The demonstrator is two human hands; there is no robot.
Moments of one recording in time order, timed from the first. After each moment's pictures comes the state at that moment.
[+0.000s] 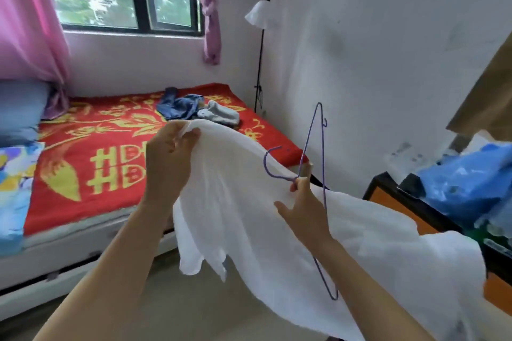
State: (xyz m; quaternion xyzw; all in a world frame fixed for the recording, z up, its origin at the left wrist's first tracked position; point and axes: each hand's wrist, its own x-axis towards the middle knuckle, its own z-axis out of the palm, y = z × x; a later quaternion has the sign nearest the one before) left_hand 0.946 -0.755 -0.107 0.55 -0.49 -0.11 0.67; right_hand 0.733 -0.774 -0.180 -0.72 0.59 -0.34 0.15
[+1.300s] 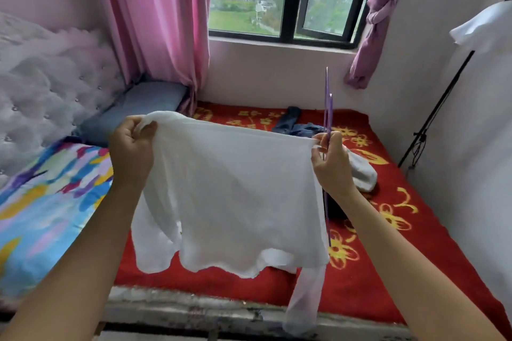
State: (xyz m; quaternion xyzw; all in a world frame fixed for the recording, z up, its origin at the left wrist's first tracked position) left_hand 1.355 -1.145 -0.129 0.72 -0.28 0.15 0.62; right_hand 1.125 -1.359 -0.150 -0.80 0.30 -0.46 0.23
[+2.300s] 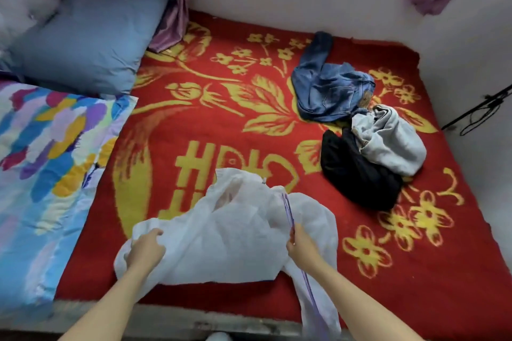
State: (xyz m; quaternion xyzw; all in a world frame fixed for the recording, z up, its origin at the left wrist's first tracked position) left_hand 1.542 -1.204 -0.478 0.93 -0.13 -0.33 0.08; right_hand 1.284 -1.426 -0.417 -0.77 0.49 0.13 0.38
